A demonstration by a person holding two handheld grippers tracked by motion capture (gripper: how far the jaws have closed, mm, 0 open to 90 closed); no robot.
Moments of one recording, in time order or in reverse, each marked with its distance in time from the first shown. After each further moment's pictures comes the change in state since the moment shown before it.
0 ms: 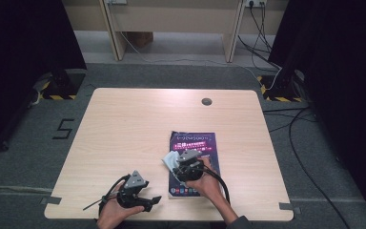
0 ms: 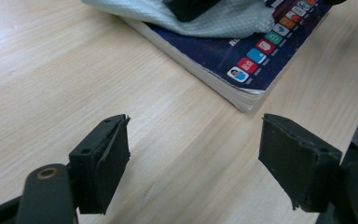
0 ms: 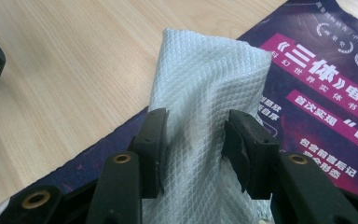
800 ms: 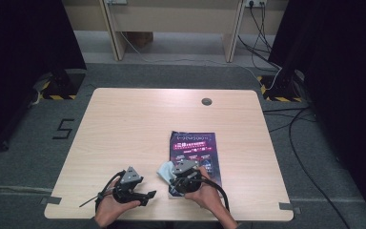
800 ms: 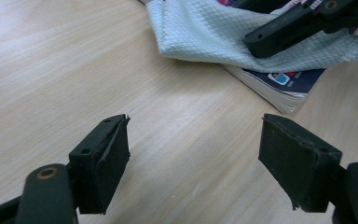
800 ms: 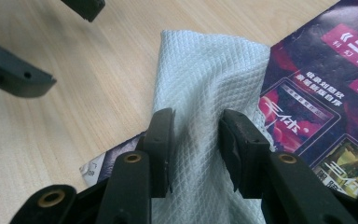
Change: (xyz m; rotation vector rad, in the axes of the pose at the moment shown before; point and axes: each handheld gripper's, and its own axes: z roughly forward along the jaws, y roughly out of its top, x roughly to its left) left arm 0.019 0.000 -0.004 -0.001 0.064 -0.023; right arm 0.031 -0.010 -0.013 0.016 0.064 -0.061
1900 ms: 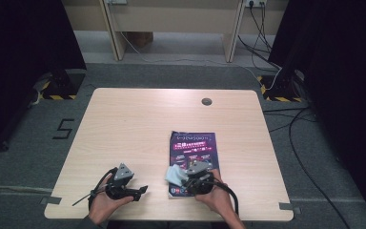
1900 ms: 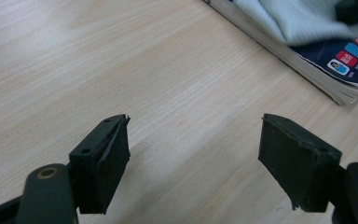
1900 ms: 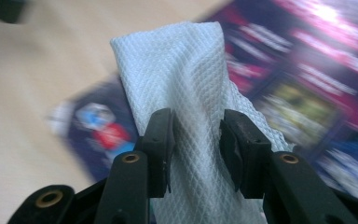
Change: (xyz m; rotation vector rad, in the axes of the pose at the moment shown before) left arm 0.019 -0.004 -0.007 0.016 0.087 -0.014; right arm -0.016 -0.024 -0.023 0.017 -0.059 0.071
